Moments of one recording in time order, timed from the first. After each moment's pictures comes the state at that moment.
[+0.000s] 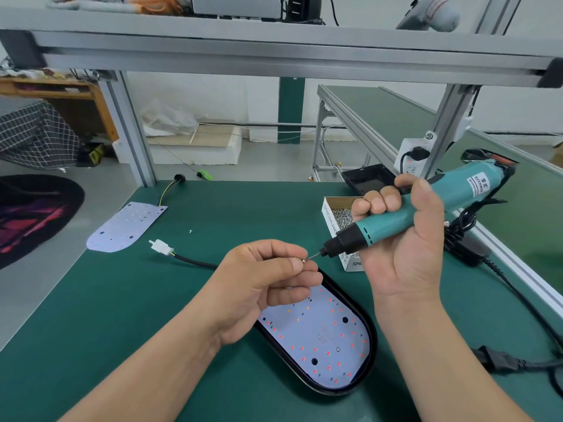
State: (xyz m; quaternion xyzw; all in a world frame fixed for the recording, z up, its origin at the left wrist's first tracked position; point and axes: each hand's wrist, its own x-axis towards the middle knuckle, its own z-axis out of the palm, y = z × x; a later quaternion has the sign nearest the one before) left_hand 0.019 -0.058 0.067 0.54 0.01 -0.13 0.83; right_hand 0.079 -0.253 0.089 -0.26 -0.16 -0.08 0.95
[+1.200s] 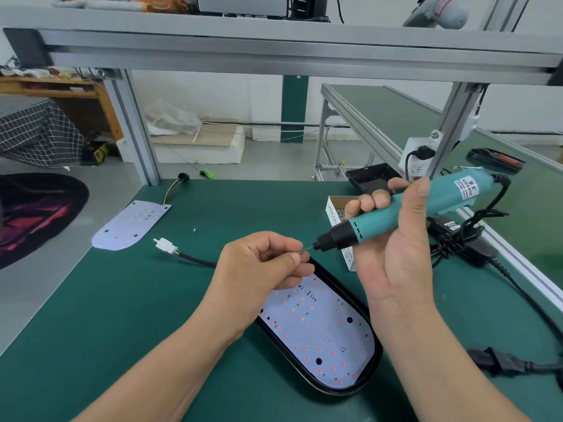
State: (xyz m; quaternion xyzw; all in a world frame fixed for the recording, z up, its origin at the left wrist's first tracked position) left_hand 0.025 -0.061 0.055 0.66 0.03 0.02 0.75; right_hand 0.079 -0.237 0.081 -0.29 -0.11 -0.12 0.94
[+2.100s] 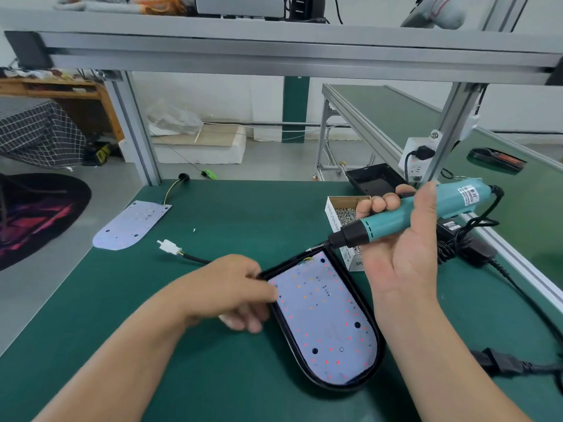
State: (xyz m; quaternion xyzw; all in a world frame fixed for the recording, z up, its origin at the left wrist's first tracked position) left_hand 0.036 -0.014 0.059 0.84 0.01 -0.26 0.48; right_hand 0.089 -0.254 0.077 -0.24 -0.05 -0.13 0.96
